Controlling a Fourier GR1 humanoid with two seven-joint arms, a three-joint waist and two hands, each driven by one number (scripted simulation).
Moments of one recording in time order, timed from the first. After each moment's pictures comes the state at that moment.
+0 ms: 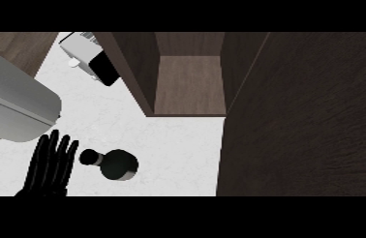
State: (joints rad) left arm 0.44 0.19 -0.26 -2.10 0.29 0.25 -0.09; right arm -0.02 -0.15 0.09 -2.48 -0.13 0.06 0.57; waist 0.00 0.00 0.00
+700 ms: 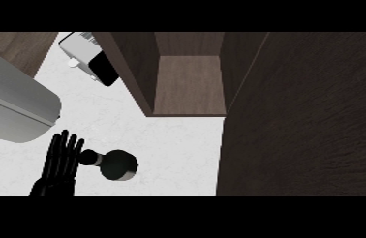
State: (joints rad) left arm 0.38 0.16 -0.16 -1.82 0.32 0.14 -0.26; right arm -0.02 -0.12 0.09 -2.49 -0.12 0.08 0.58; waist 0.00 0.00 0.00
